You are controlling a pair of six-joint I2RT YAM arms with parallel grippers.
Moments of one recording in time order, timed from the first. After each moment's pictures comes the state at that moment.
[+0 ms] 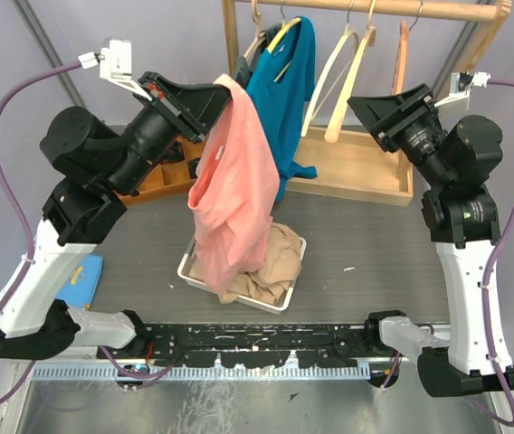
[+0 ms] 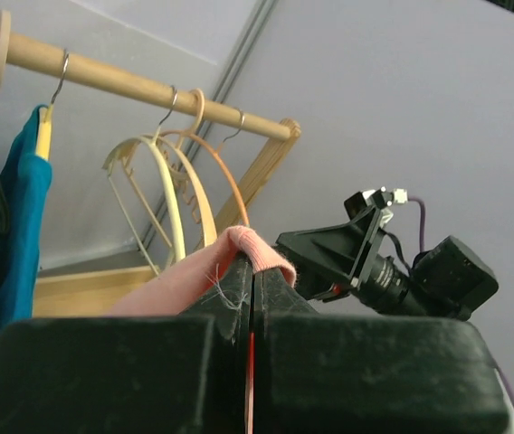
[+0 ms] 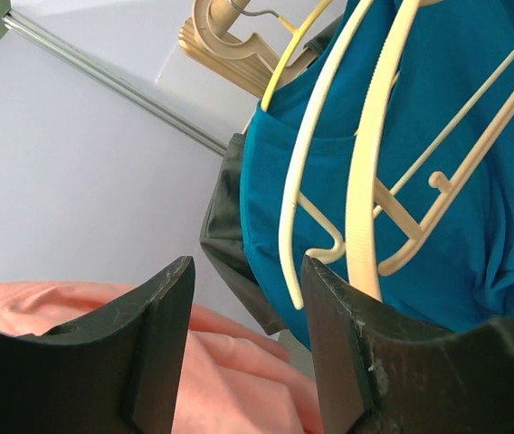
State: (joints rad) left arm -0.88 1.29 1.93 -0.25 -0.13 -0.51; right arm 0.09 1.06 1.57 -0.37 -0.35 0.98
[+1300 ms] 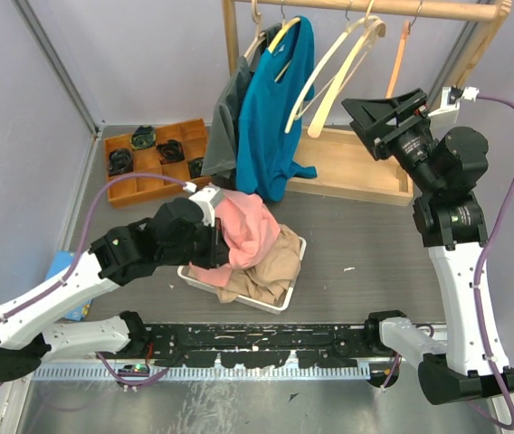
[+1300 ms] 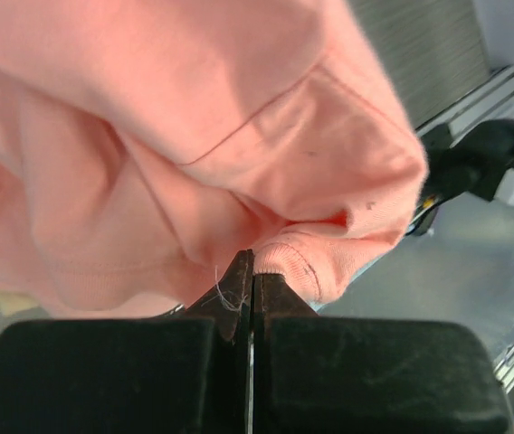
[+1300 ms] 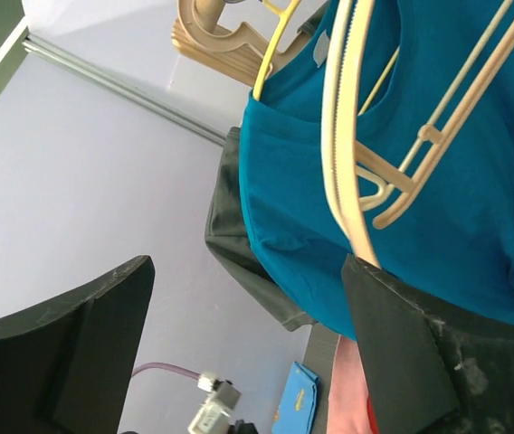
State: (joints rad) left arm -1.02 1.02 1.18 -0.80 -0.06 -0.67; right arm 0.09 1.01 1.41 -0.26 -0.35 1.10
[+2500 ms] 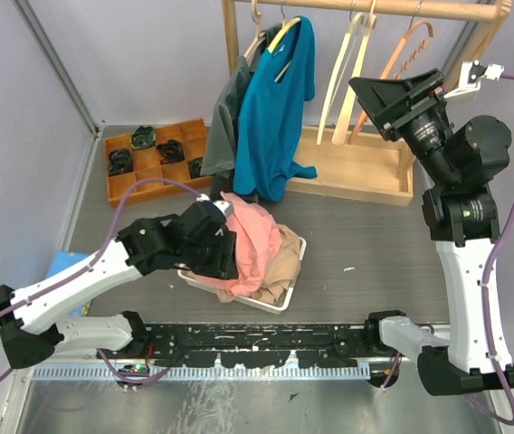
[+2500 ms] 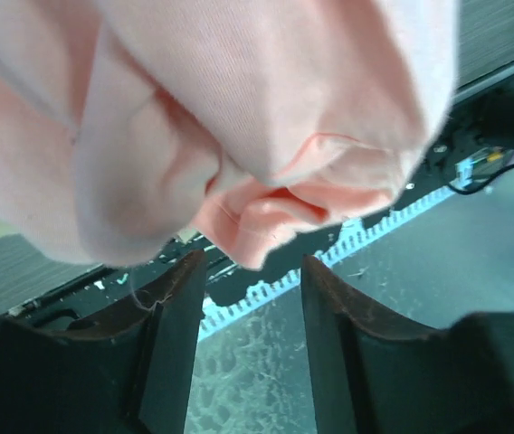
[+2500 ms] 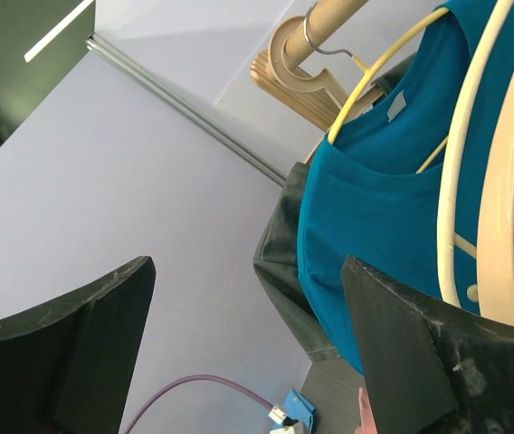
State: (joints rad) left arm -1.02 1.17 1.17 -0.98 0.00 -0.74; right arm 0.09 1.05 1.56 -0.22 -0.37 1.05
